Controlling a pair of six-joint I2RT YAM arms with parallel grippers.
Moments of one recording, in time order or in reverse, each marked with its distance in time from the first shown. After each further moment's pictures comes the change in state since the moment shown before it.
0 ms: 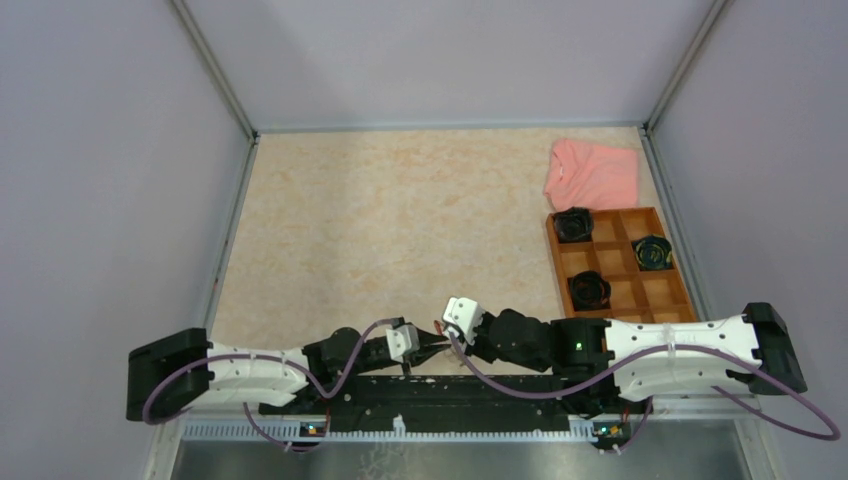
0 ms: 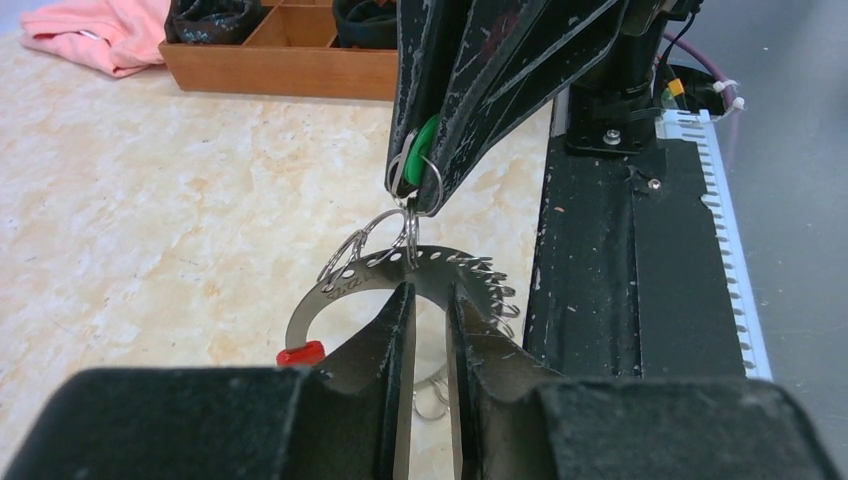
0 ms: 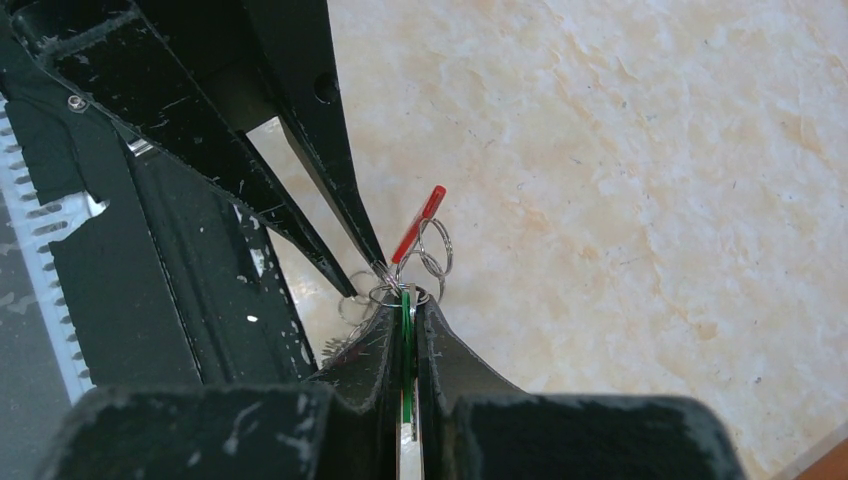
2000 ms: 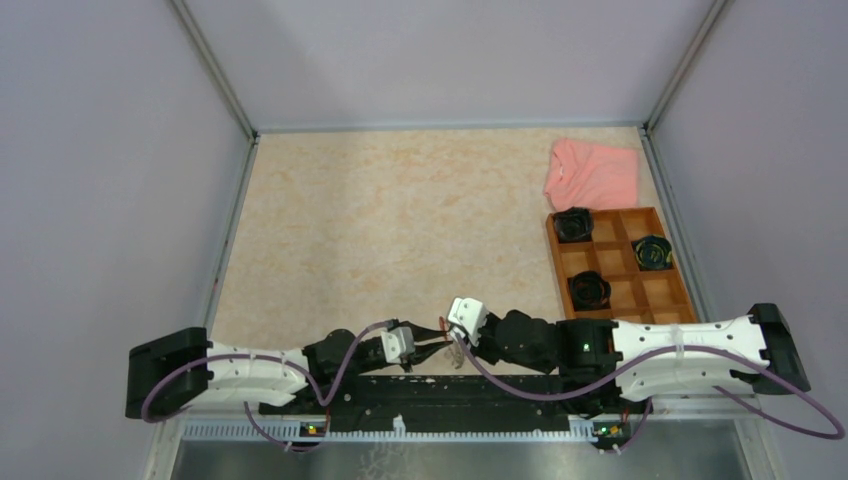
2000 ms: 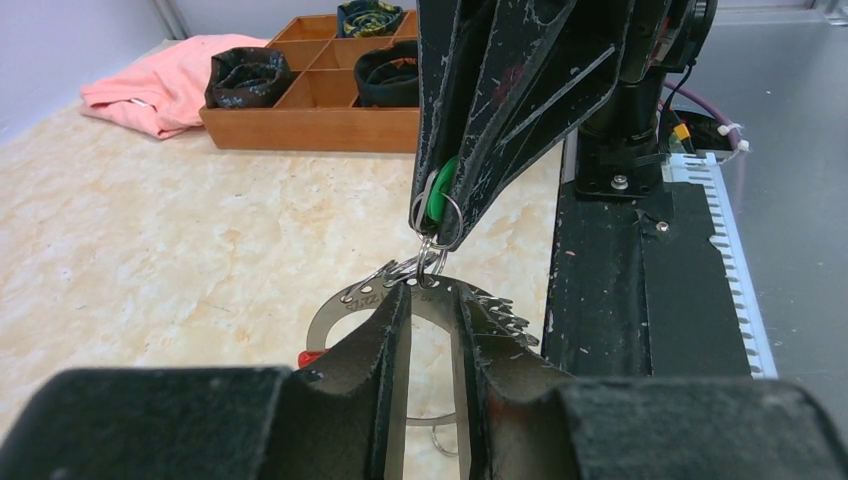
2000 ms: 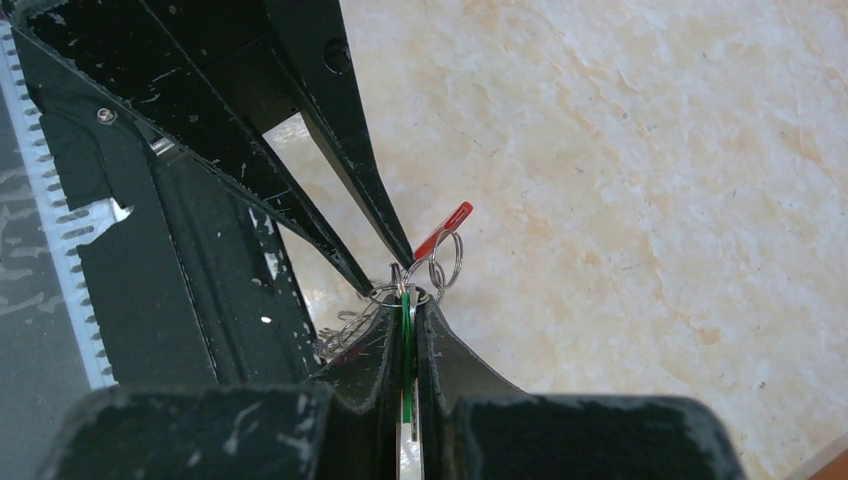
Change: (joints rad) left arm -0.026 0.009 0.000 0.106 -0.032 0.043; right arm 0.018 -0.040 -0.001 -0.008 0.003 0.011
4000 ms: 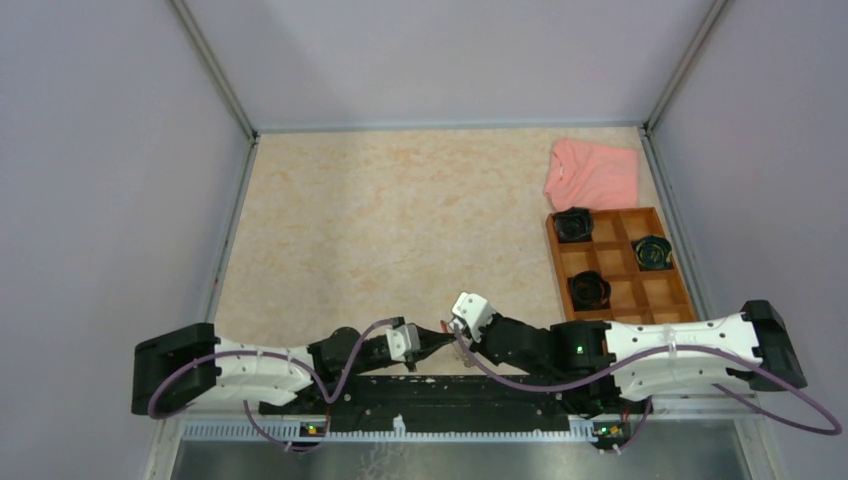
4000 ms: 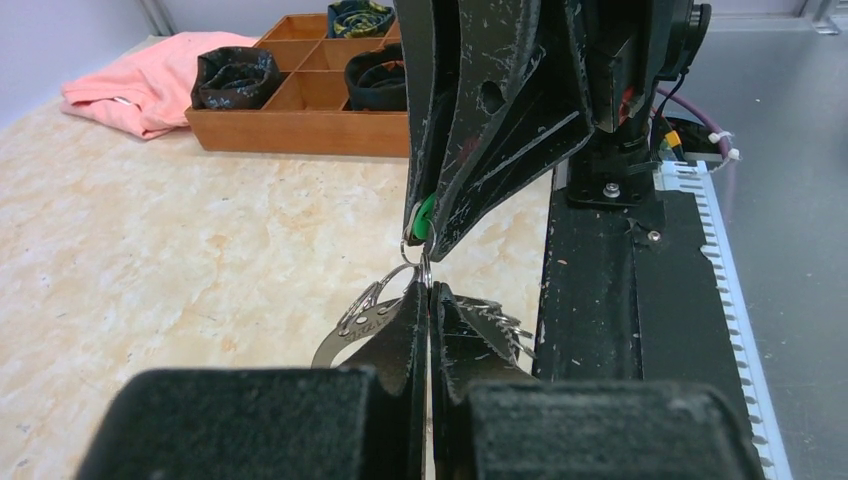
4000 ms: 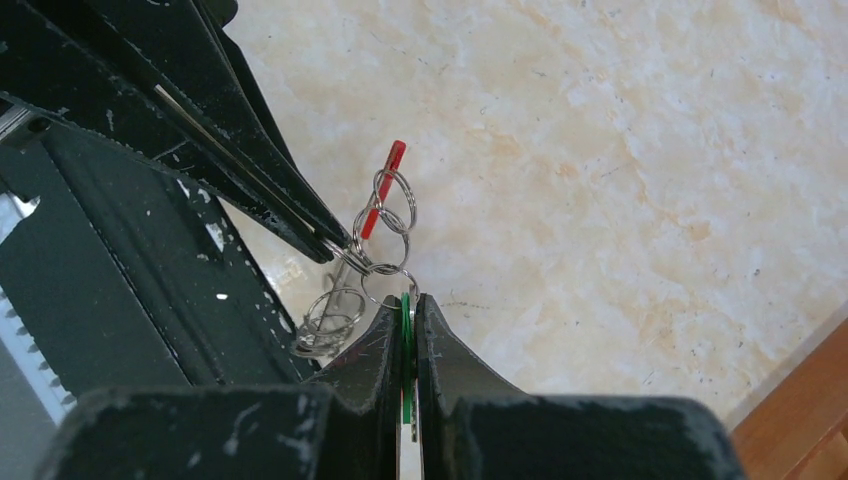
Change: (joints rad) left arm -0.001 0.051 0.032 0.012 0.014 -0.011; right arm 0.019 0.037 0.000 -0.122 0.154 0.166
